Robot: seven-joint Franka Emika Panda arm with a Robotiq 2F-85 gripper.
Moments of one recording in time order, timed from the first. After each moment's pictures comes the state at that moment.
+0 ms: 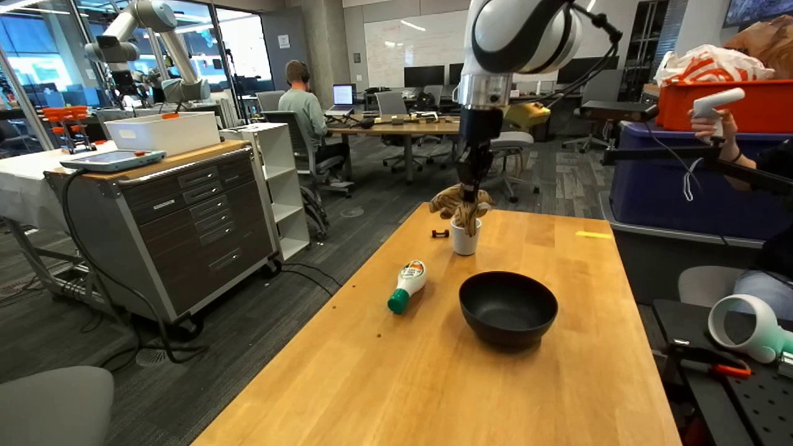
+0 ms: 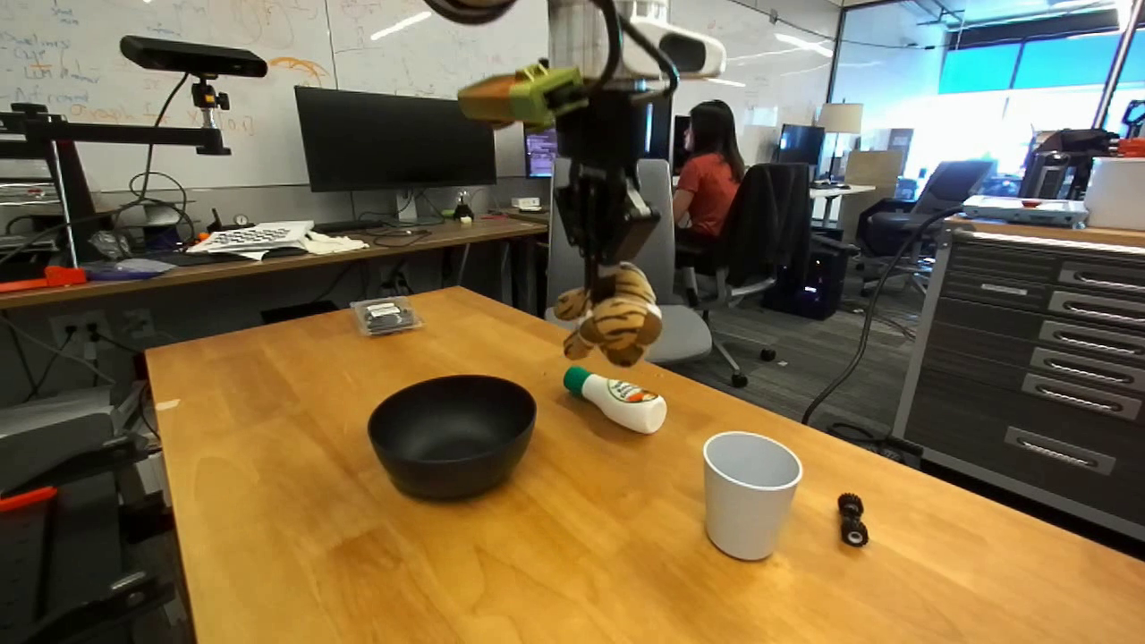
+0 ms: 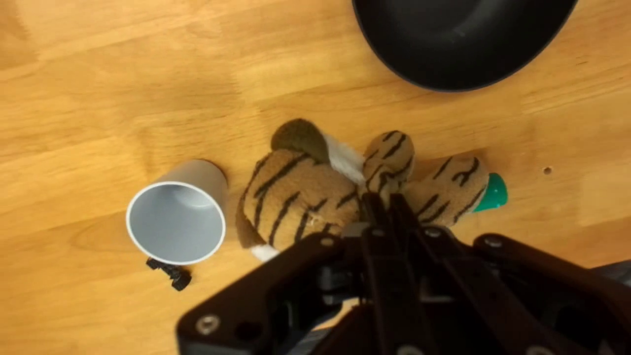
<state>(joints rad) -0.22 0.23 -0.12 -2.01 0.12 2.29 -0.22</state>
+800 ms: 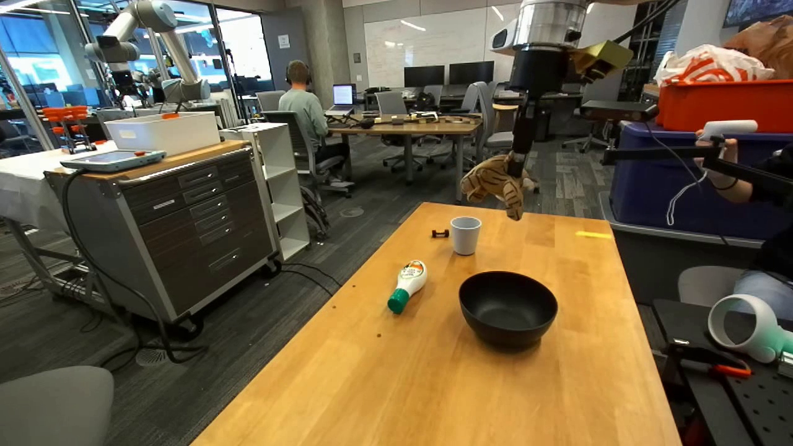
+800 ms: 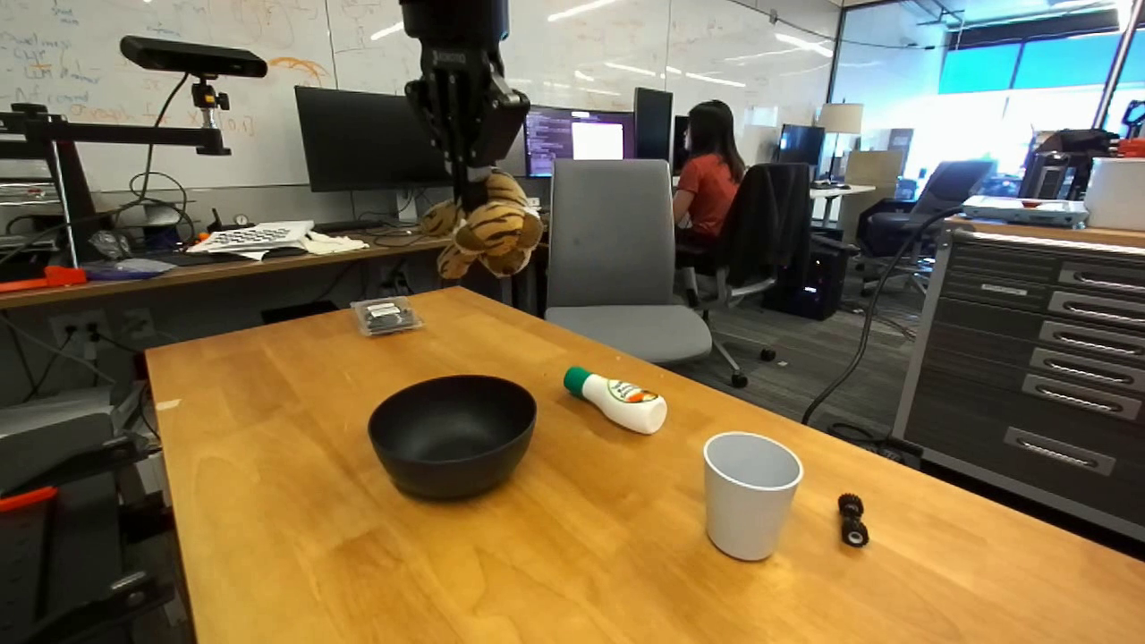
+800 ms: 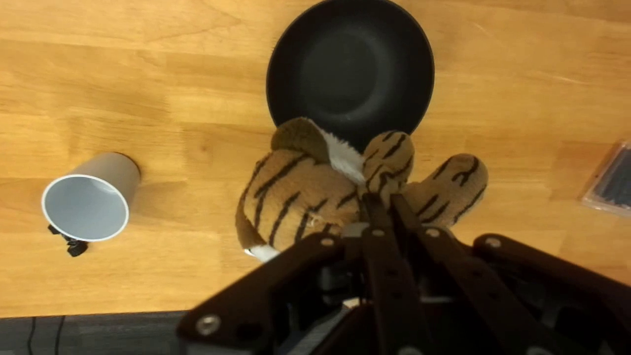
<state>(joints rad) -0.17 -0.17 -0.12 -2.31 0.18 2.21 -0.50</state>
